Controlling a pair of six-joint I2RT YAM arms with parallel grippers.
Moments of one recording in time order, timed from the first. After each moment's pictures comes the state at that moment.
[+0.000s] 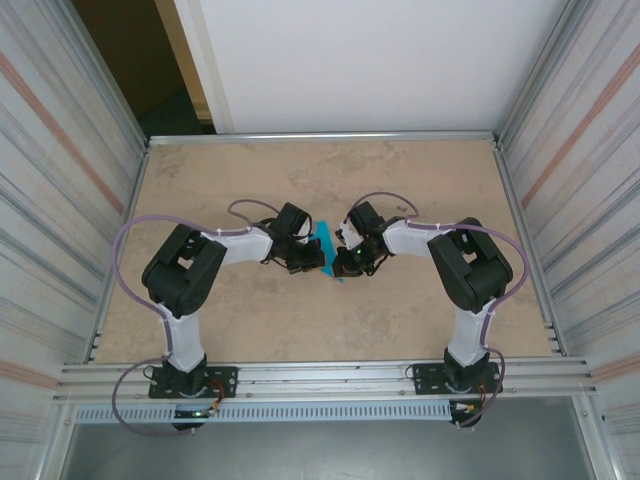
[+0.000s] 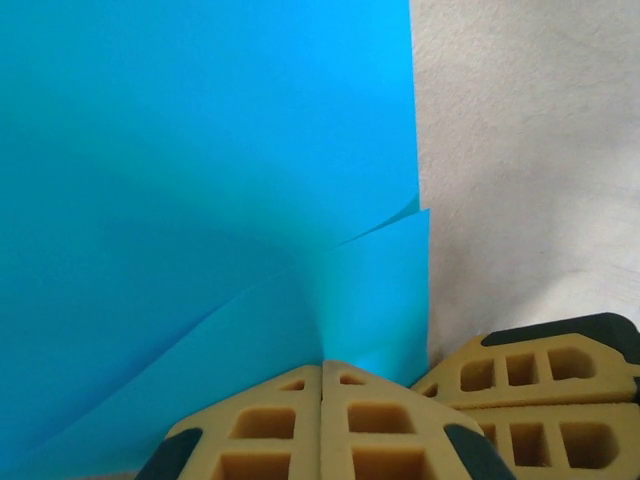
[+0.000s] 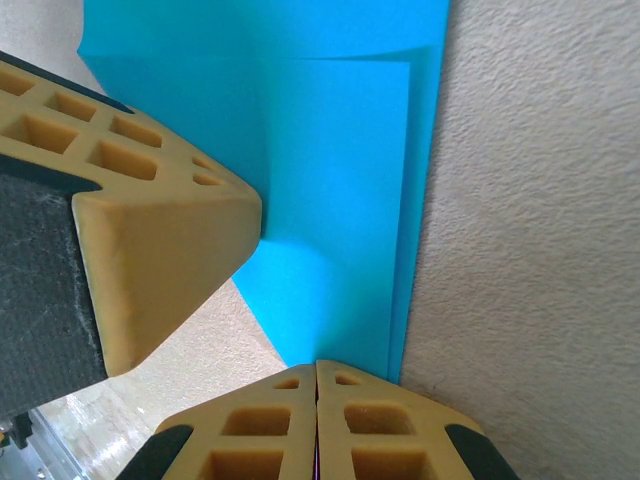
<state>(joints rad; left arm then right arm) -0.61 1.90 1.05 -0.21 0.44 -0.73 0.57 1.88 1.05 -0.41 -0.53 0.40</state>
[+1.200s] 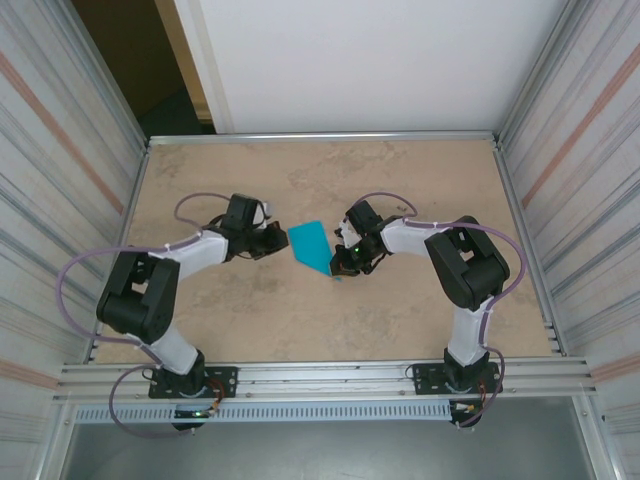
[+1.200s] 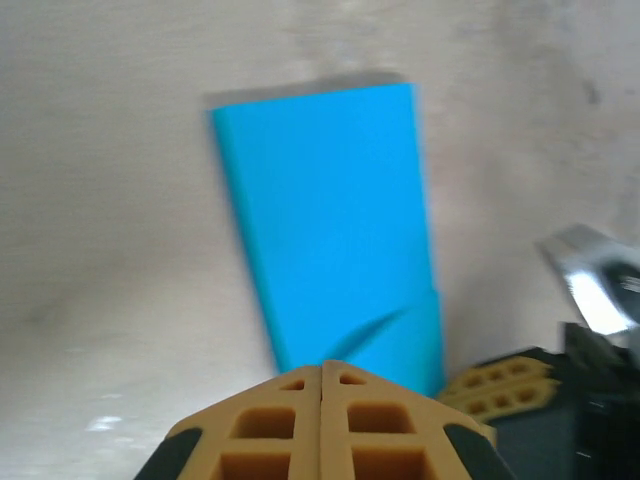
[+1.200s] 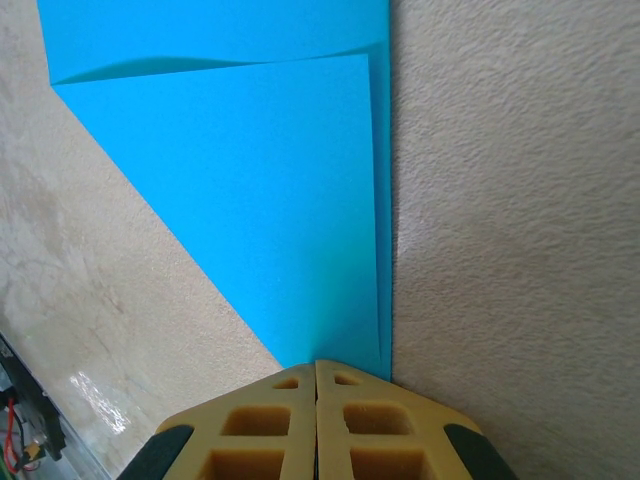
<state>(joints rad) -0.40 1.61 0.86 -0.12 0.42 -0.65 0.58 1.90 1.07 -0.41 -0.54 0.46</state>
